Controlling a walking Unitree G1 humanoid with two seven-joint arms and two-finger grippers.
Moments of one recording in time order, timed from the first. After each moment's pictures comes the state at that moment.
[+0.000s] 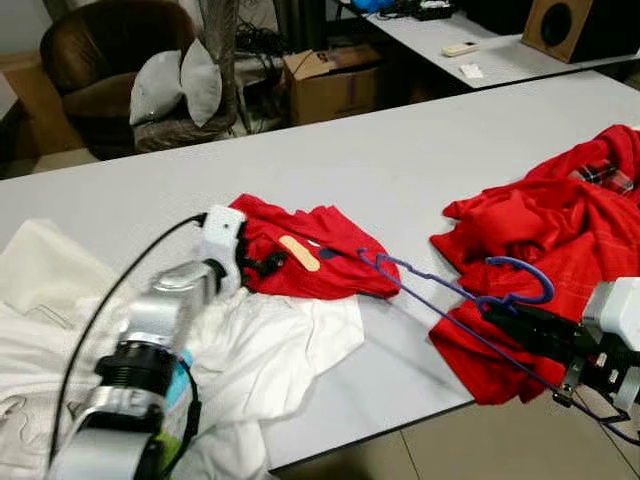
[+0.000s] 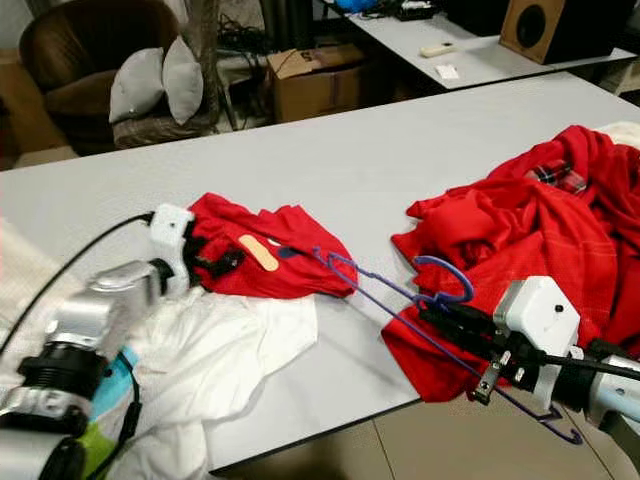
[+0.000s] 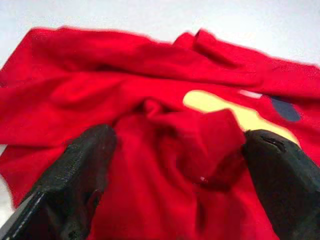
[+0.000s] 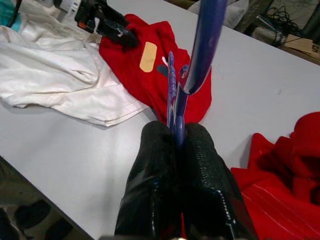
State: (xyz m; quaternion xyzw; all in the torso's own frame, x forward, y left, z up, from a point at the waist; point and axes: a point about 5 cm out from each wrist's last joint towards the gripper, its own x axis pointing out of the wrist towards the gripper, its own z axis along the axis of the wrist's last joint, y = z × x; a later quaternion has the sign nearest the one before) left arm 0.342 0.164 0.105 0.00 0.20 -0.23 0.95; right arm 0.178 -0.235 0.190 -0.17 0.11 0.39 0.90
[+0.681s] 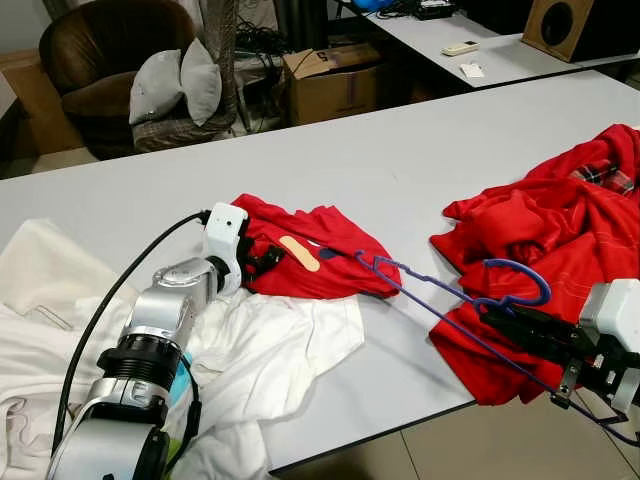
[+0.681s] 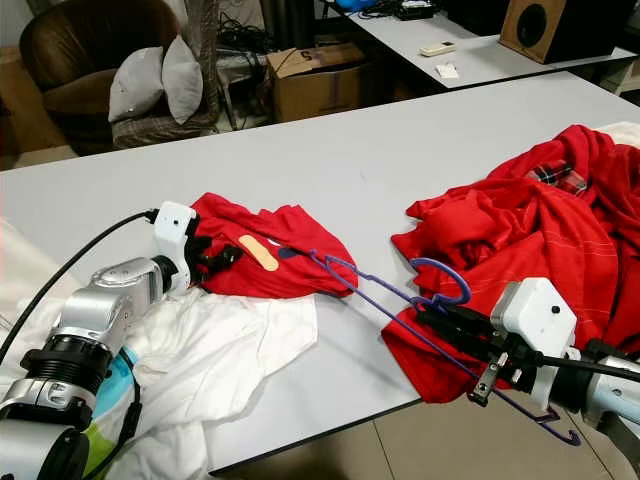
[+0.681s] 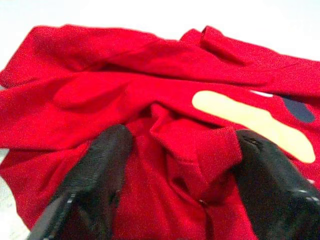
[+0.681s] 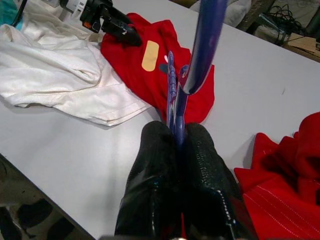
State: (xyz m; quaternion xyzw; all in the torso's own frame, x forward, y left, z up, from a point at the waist) left arm 0.345 0.168 0.101 0.01 0.21 -0.22 0.95; right arm 0.178 -0.234 0.188 -0.17 0.11 0.39 0.90
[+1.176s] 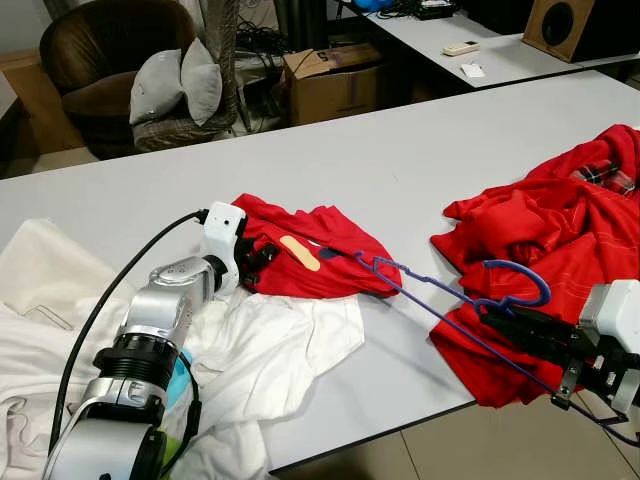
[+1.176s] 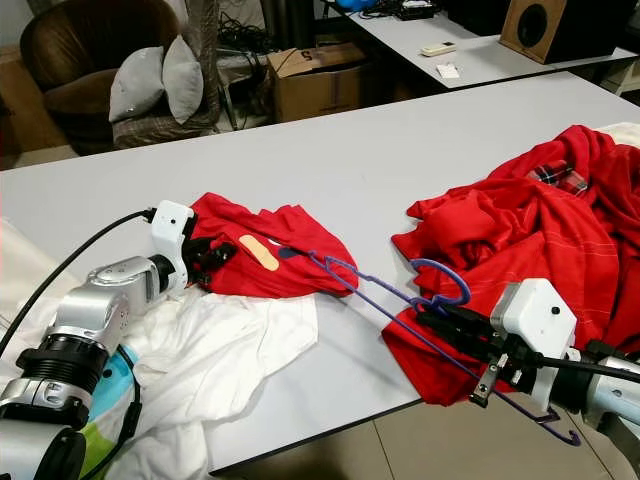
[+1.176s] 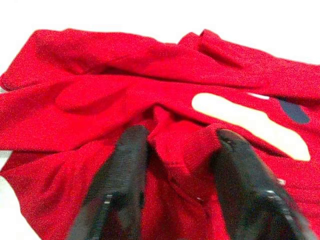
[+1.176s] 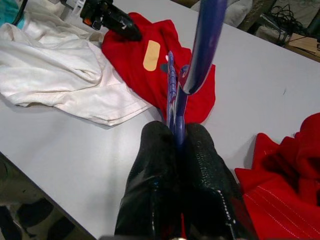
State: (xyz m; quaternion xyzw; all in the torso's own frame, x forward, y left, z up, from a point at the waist) left arm 0.345 0.171 0.107 0.01 0.21 -0.23 0.95; right arm 0.177 -0.234 0.188 -0.17 0.11 0.39 0.90
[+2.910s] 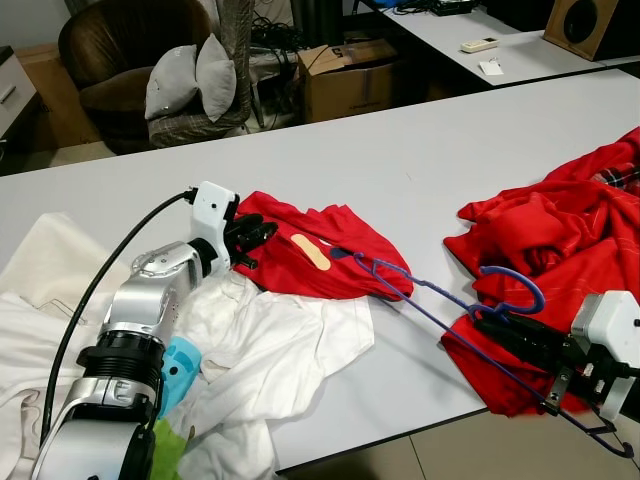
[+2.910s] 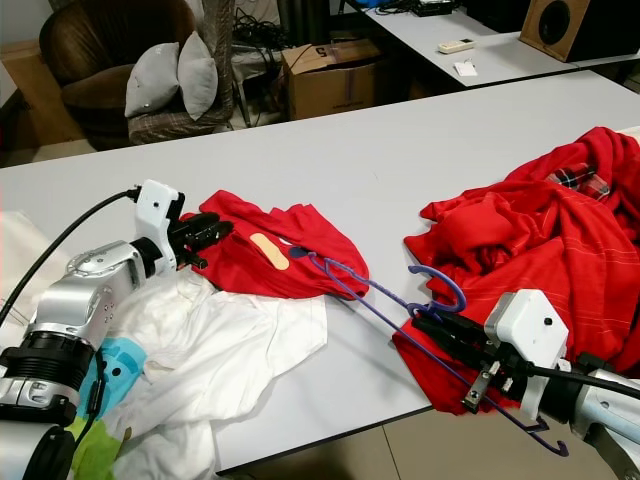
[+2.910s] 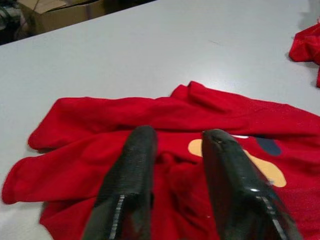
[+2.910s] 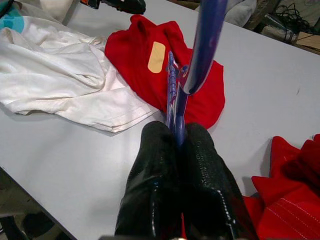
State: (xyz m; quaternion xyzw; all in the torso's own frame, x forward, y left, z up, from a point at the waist) left arm 0.347 0.174 0.132 0.01 0.12 -0.29 0.95; right arm 0.174 -0.231 0.176 -0.15 0.11 0.38 0.91
